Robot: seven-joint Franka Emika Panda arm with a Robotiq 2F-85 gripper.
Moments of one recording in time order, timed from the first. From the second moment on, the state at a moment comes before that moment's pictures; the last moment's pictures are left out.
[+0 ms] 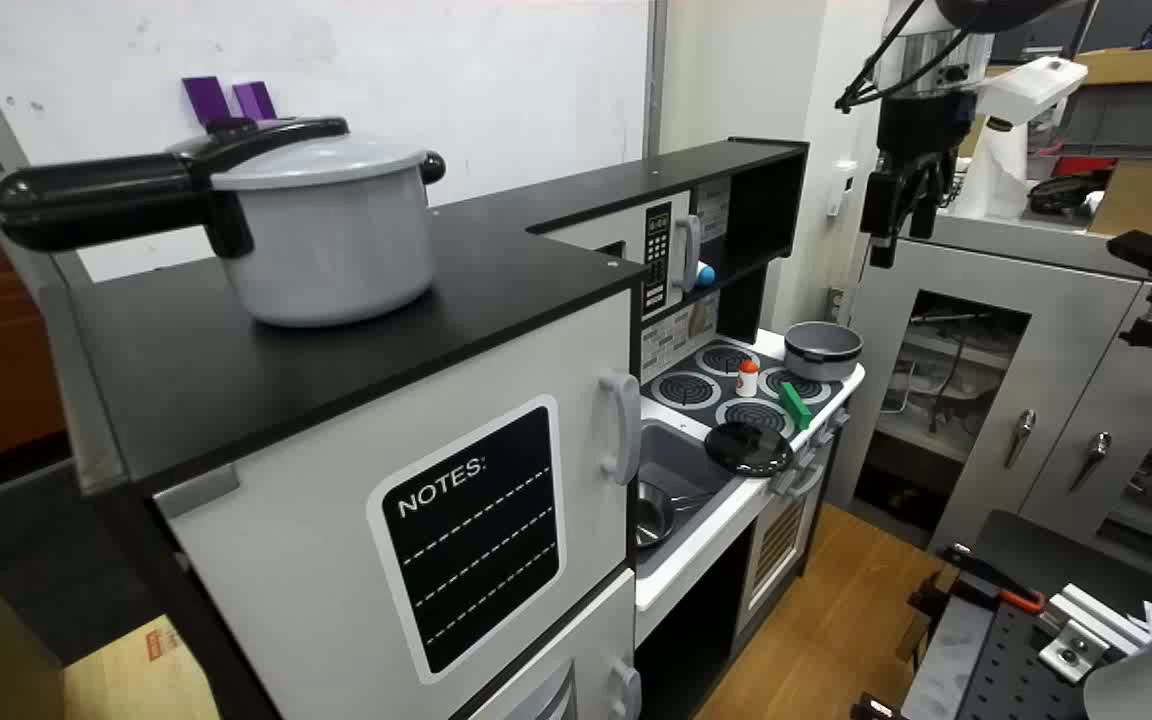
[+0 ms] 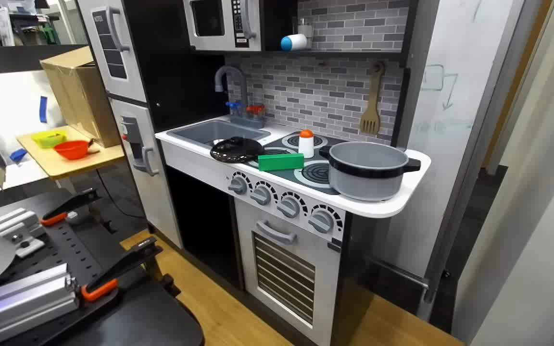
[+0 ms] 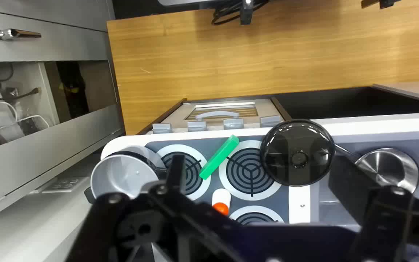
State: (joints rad) arm -0.13 -0.54 -0.12 -2.43 -0.21 1.86 -0.10
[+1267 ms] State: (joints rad) arm -0.10 -0.37 -0.11 -2.43 -0.13 2.02 -0.03
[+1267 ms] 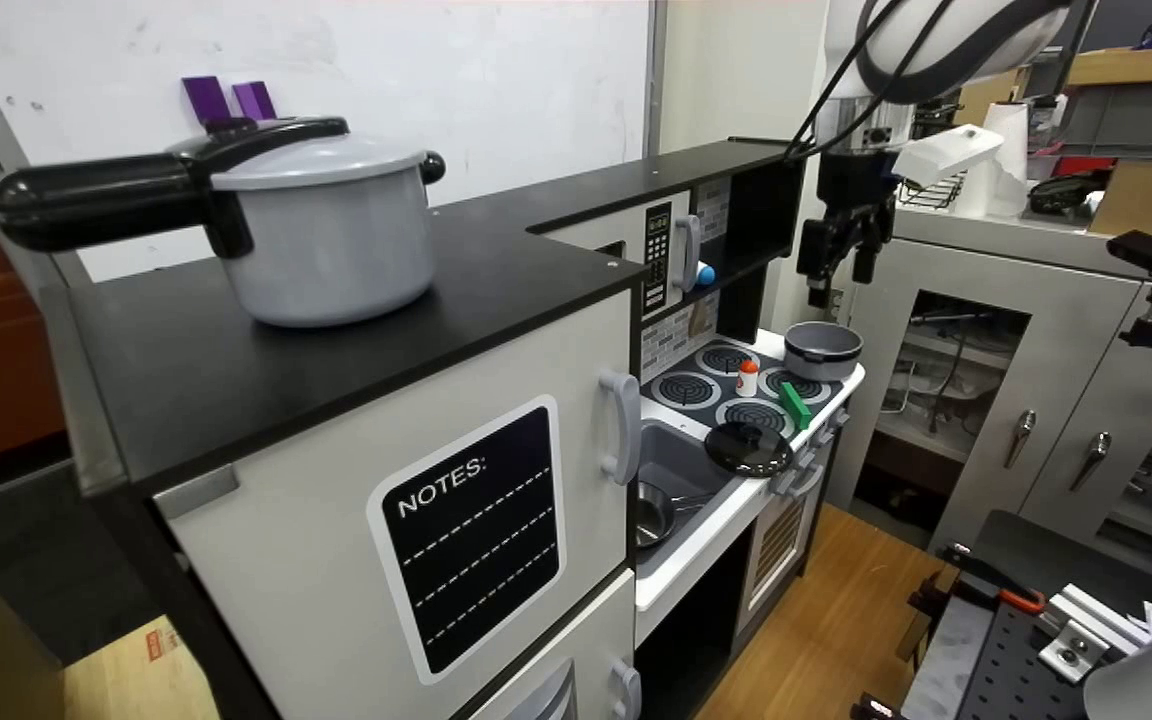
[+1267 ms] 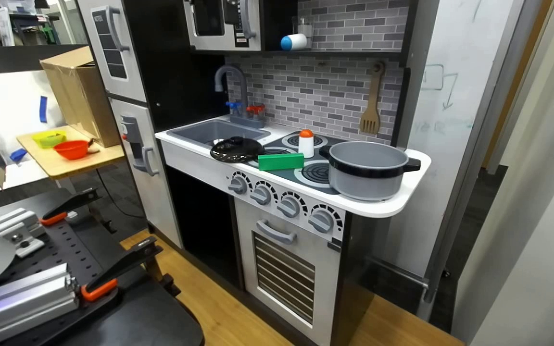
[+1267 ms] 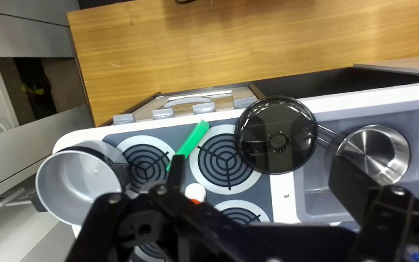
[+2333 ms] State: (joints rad) arm -0.06 -0.25 -0.11 -2.42 0.03 2.06 -0.06
